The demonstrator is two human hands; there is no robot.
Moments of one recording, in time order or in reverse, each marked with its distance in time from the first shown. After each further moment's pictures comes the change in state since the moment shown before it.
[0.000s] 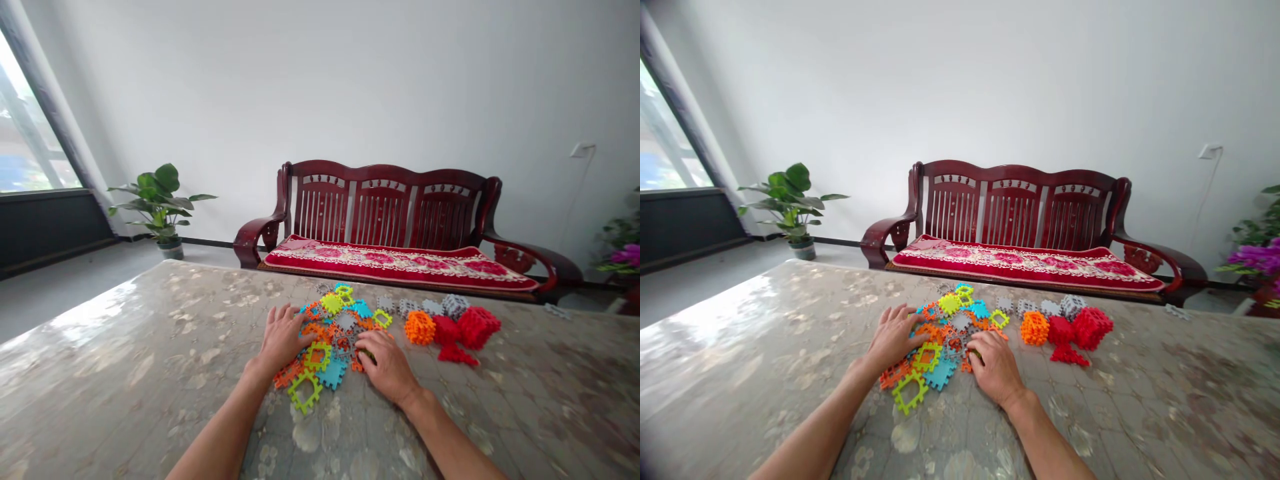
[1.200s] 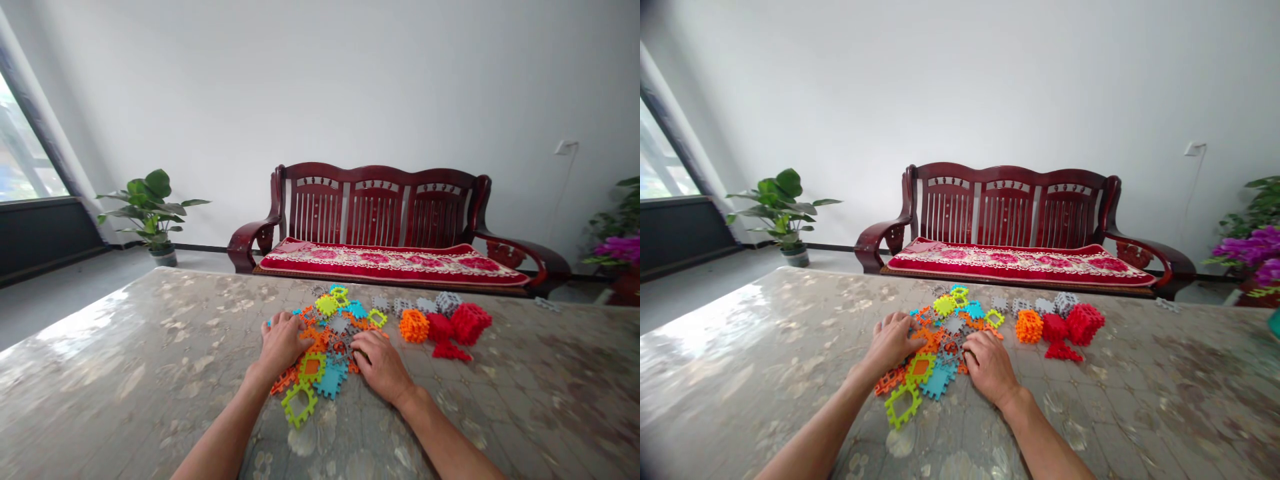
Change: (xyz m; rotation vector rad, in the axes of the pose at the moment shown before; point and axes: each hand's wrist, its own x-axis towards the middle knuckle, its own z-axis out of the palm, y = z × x) left_hand 0.000 0.025 -0.016 -0.055 -0.122 -0.193; right_hand 0.002 -0.004 -0.002 -0.008 -0.004 -0.007
